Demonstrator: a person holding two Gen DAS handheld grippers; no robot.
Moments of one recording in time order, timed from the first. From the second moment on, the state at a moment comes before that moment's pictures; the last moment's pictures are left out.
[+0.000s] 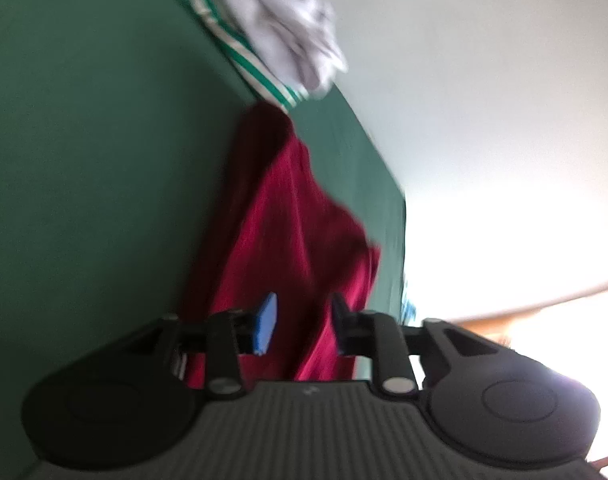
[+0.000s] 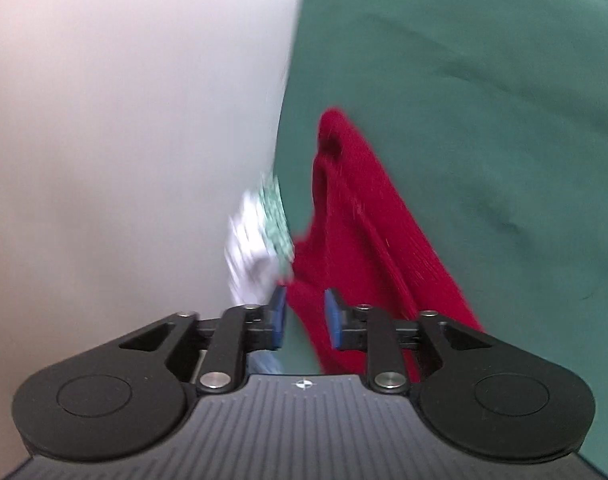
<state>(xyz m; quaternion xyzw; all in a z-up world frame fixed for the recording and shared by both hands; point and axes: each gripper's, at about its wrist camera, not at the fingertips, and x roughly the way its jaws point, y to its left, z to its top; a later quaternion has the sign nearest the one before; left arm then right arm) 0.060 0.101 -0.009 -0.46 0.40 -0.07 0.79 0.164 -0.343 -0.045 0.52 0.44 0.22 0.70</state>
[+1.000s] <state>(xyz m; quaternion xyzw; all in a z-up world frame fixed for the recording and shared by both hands) -0.069 0.046 -0.066 -0.40 0.48 -0.11 0.78 0.052 -0.325 -0.084 0.31 0.55 0.32 0.70</state>
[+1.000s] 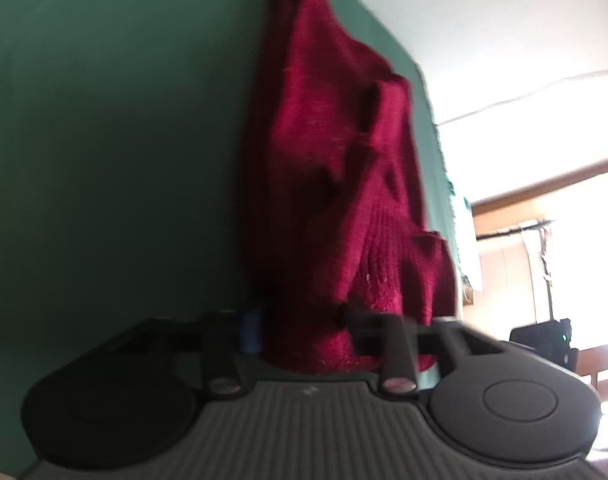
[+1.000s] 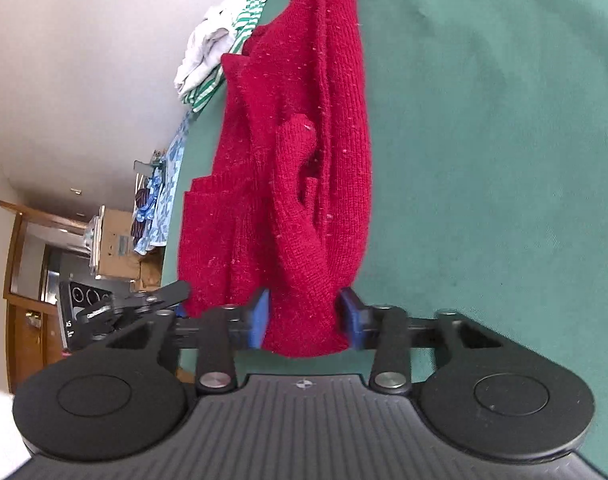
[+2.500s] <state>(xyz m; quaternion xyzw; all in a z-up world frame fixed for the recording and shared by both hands) 0.023 -0.009 0.036 -0.16 0.48 -0.24 0.83 0.117 -0.347 -0.024 0.39 0.47 0.26 0.75</state>
